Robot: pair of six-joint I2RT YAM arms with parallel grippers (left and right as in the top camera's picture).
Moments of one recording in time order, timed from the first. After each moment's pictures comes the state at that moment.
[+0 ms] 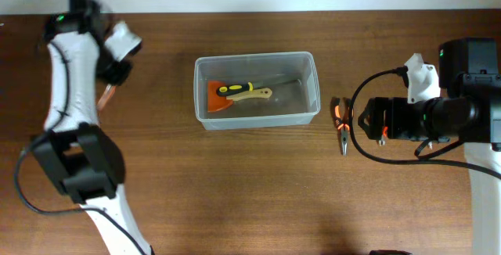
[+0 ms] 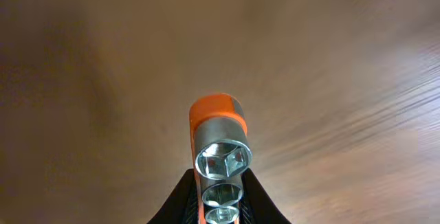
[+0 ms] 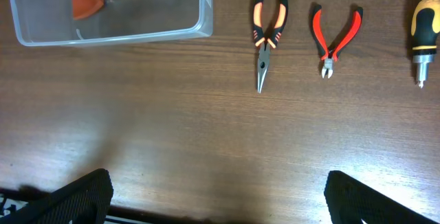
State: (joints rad) left arm 0.13 2.16 2.17 -1.34 -0.06 0.69; right arm -0.04 1.39 1.76 -1.58 -0.23 0.02
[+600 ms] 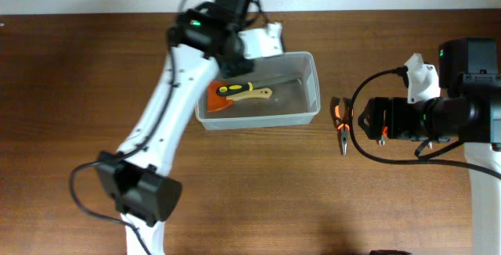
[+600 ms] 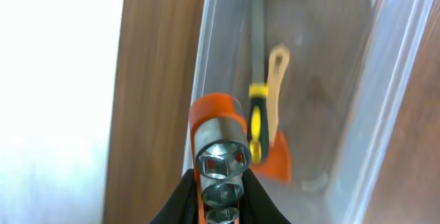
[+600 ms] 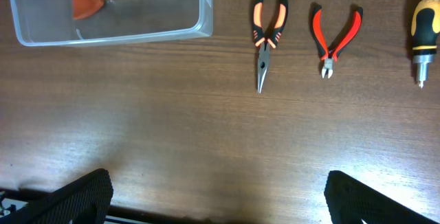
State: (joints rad) left arm -0.47 2.08 2.24 -1.20 0.01 0.97; right arm -0.04 1.39 1.76 -1.58 -0.23 0.02
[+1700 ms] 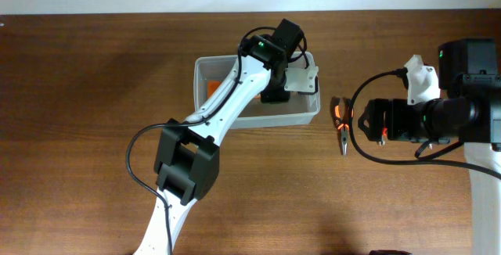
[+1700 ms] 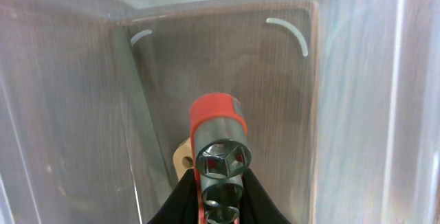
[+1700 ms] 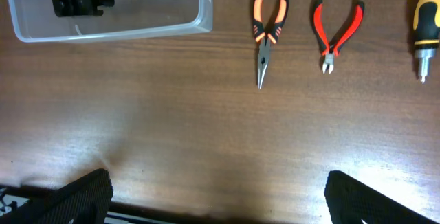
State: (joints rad) left arm -0.60 2.37 2.23 -1.13 0.08 1.00; right arm -0.04 1.39 1.76 -1.60 -0.23 0.02
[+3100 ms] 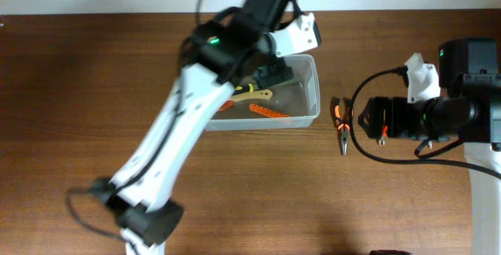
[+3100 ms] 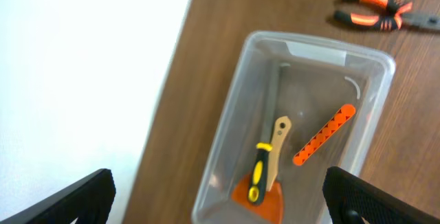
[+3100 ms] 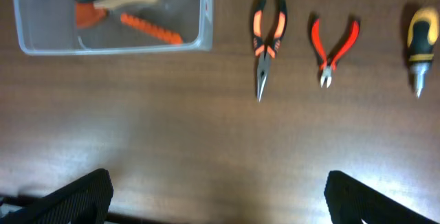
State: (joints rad) left arm -0.59 1.94 2.34 -1.19 -0.06 0.74; right arm -0.04 1.39 1.76 -1.54 -0.23 0.02
